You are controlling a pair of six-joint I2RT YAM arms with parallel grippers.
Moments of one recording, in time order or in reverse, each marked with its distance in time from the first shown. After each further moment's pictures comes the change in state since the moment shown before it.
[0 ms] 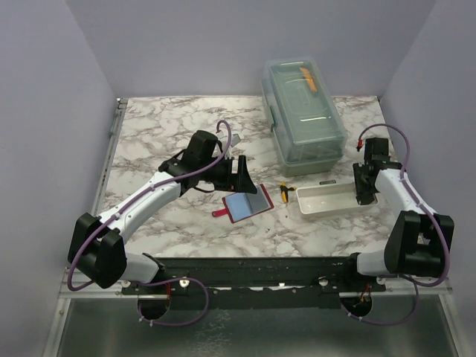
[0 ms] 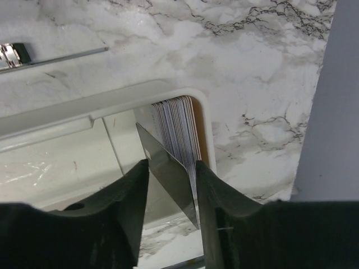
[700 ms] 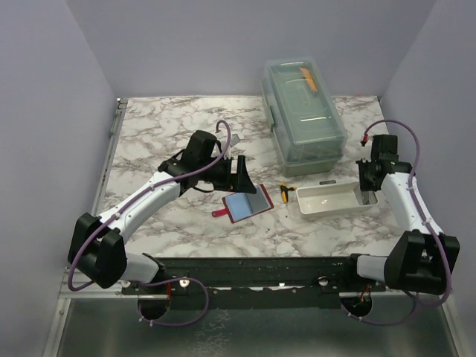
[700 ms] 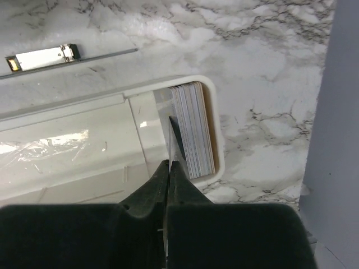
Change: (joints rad) left arm 0.007 0.000 -0.002 0.000 0.011 0.008; right arm -0.015 -0.078 0.055 -0.103 -0.106 0.026
